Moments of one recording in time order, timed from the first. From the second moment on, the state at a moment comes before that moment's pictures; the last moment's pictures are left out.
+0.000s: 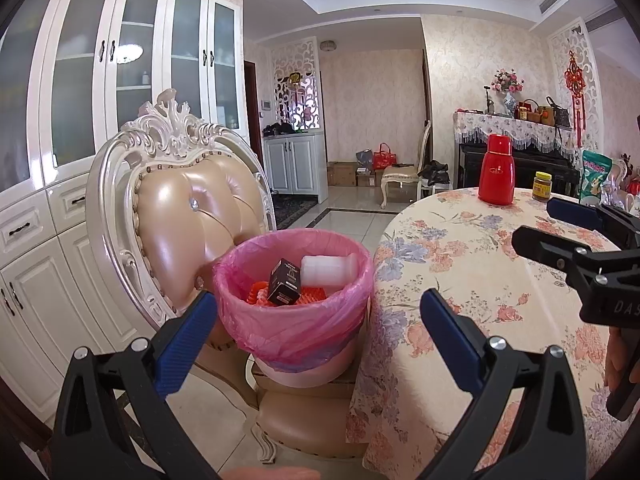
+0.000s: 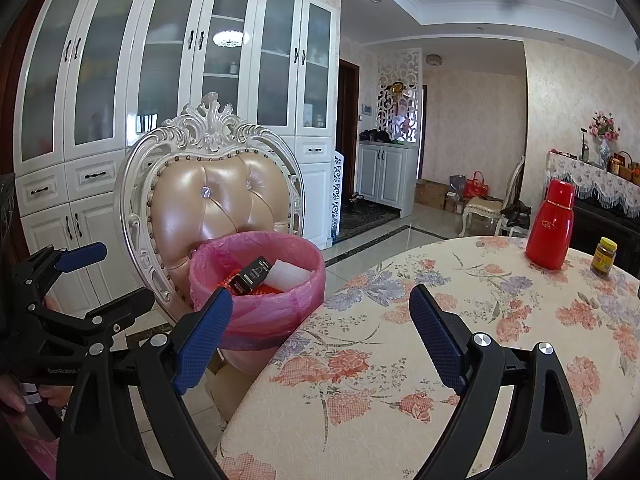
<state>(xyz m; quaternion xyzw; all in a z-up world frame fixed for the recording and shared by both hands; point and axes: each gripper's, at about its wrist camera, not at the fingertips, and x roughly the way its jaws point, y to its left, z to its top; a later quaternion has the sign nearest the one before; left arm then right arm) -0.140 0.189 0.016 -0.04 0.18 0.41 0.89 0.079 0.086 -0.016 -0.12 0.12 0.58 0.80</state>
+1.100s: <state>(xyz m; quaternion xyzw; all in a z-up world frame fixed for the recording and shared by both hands) -0.140 0.195 0.012 -0.05 0.19 0.42 0.89 0.081 0.084 -0.016 -0.12 0.13 0.58 0.80</state>
